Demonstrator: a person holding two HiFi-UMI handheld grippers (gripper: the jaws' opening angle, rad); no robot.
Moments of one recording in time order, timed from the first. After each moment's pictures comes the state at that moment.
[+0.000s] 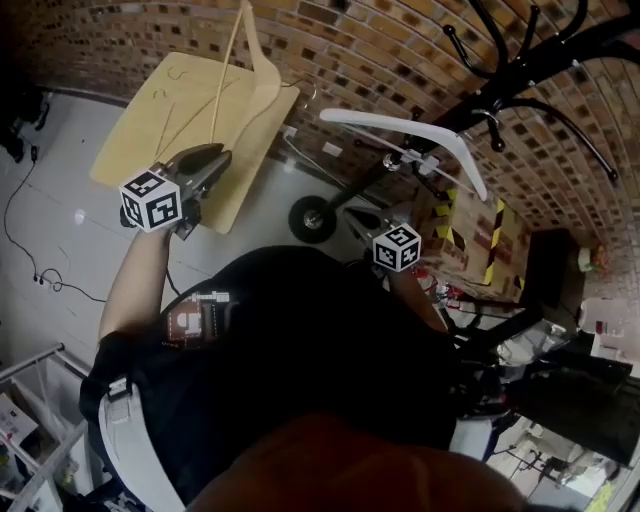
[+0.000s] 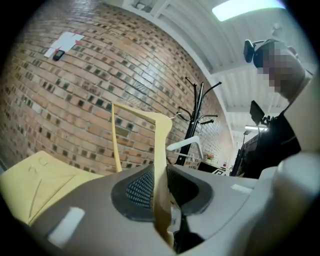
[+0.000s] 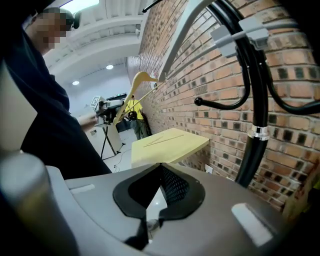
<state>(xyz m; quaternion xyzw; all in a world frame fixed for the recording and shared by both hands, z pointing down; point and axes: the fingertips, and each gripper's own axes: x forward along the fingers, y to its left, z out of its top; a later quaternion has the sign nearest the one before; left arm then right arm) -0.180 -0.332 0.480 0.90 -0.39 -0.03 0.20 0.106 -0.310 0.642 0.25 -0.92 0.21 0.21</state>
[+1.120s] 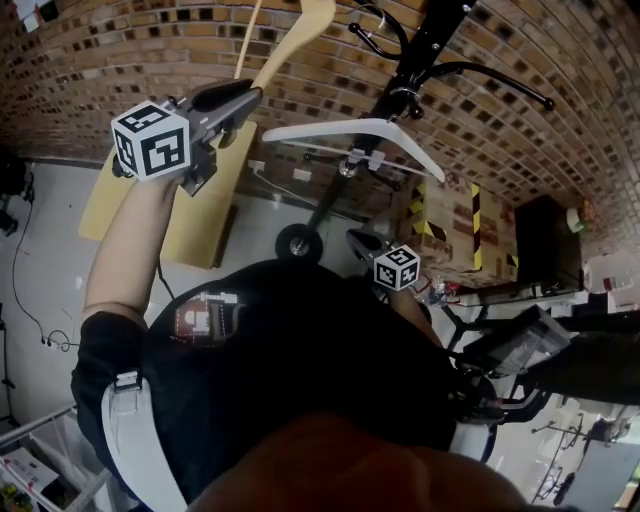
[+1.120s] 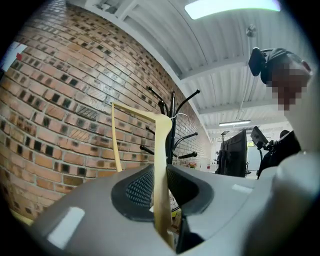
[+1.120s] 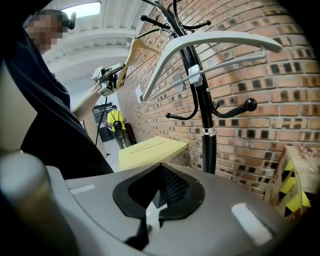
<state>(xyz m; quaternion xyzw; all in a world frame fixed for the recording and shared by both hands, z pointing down) -0.039 -0.389 0.254 0.95 -0.28 -0.05 0.07 0.205 -0.285 0.622 0.35 -0.90 0.20 0.15</state>
